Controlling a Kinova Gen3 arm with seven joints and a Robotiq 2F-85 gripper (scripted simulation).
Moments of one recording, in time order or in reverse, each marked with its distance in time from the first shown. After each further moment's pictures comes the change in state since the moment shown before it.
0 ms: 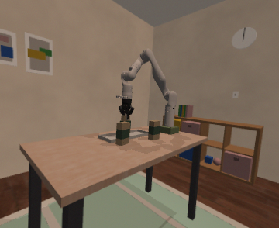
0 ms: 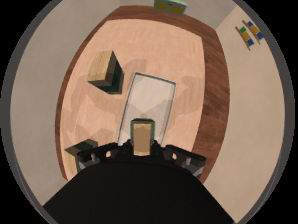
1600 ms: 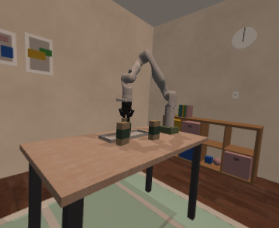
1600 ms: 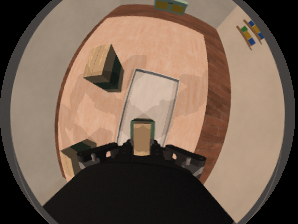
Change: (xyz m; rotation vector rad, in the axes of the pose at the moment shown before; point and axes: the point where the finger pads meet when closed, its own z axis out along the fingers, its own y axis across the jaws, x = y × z) arm -0.002 -0.002 0.018 0.005 -0.009 -0.002
